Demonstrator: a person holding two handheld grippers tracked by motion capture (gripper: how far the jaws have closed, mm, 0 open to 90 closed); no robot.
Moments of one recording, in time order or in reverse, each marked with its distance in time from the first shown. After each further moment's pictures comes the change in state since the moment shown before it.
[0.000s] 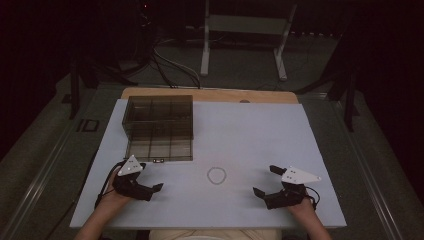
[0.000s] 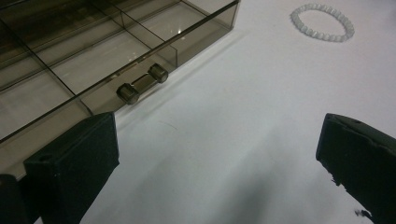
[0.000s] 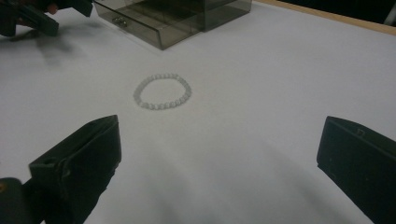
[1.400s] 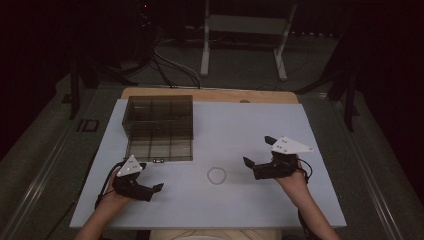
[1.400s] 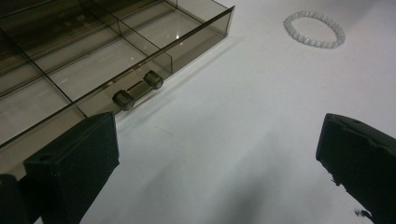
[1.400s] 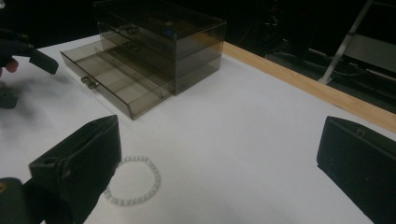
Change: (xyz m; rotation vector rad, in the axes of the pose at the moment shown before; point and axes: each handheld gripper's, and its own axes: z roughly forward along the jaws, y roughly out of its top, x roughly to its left) left arm -0.003 0.001 -0.002 -0.016 -0.007 0.002; right arm 0.000 0.095 0.019 -0.029 -0.125 -0.048
